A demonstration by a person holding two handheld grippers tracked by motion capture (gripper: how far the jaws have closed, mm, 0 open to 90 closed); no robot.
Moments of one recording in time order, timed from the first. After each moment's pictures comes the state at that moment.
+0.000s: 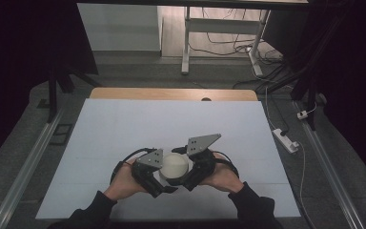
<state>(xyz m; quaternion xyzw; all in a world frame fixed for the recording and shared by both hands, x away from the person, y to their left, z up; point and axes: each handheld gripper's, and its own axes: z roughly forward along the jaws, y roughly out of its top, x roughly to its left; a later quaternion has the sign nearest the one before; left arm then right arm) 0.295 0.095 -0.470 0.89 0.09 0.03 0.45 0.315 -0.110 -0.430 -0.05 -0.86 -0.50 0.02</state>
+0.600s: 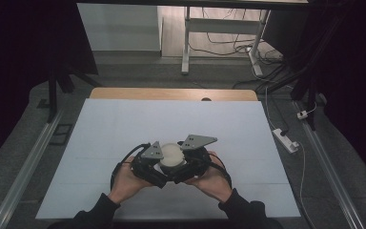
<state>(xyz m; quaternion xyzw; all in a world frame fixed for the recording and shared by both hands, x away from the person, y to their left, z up) 0.300 0.093 -0.473 0.88 0.21 0.09 0.42 0.308 -0.095 -0.435 -0.20 -0.85 -0.48 -0.09</state>
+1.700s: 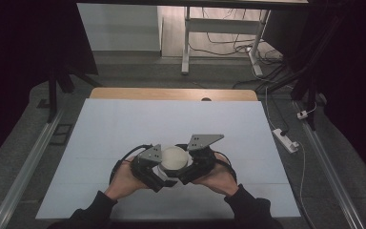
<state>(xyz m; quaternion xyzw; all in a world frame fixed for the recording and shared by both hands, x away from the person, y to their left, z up) 0.303 0.098 -0.474 0.89 0.14 0.03 0.43 0.314 -0.110 -0.430 -0.14 -0.85 -0.51 -0.03</state>
